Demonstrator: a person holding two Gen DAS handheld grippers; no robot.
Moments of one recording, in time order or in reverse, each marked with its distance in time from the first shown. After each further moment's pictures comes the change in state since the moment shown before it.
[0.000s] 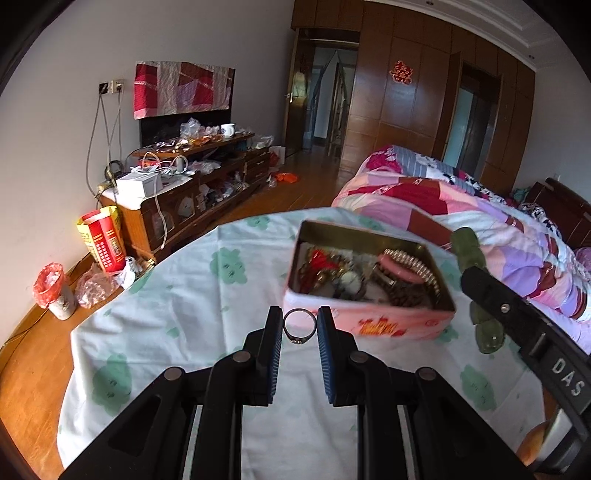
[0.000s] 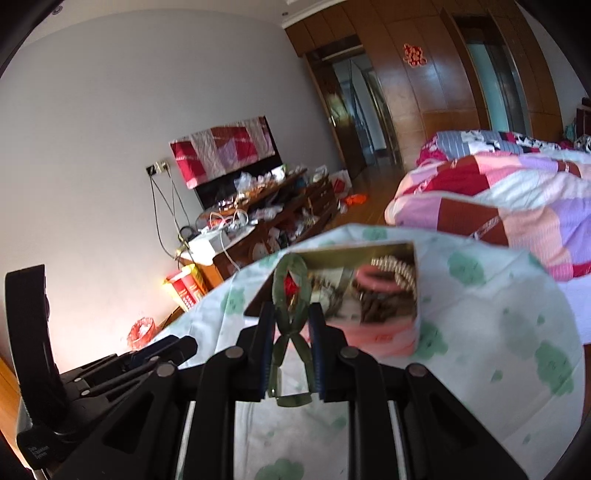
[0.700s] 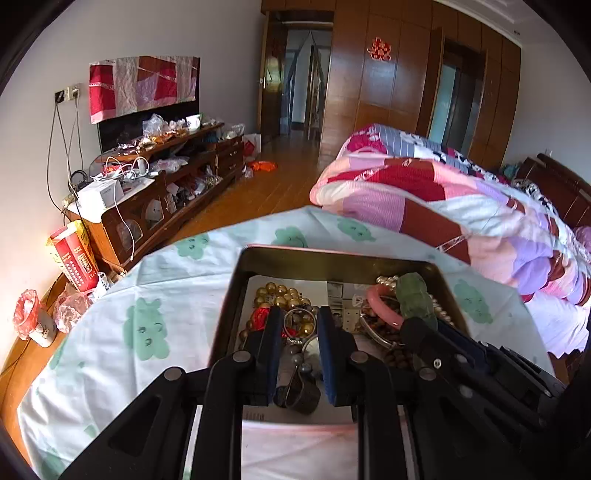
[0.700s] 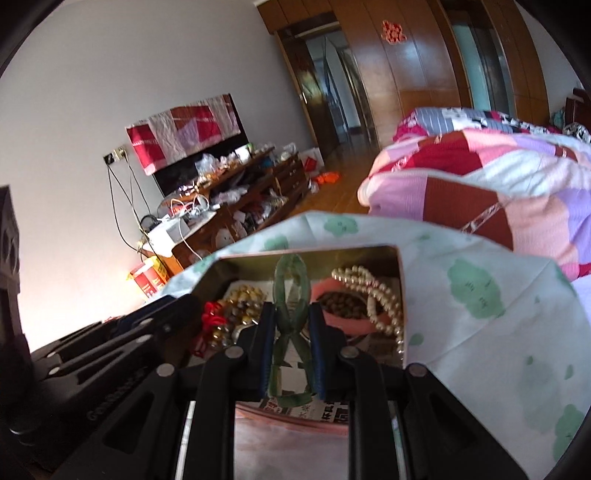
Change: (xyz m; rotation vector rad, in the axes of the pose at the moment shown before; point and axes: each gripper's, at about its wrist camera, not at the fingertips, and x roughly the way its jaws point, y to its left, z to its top) left arm 0.109 -0.039 0.040 0.089 0.080 -0.036; right arm 0.099 -0.054 0.010 0.056 0.114 -0.094
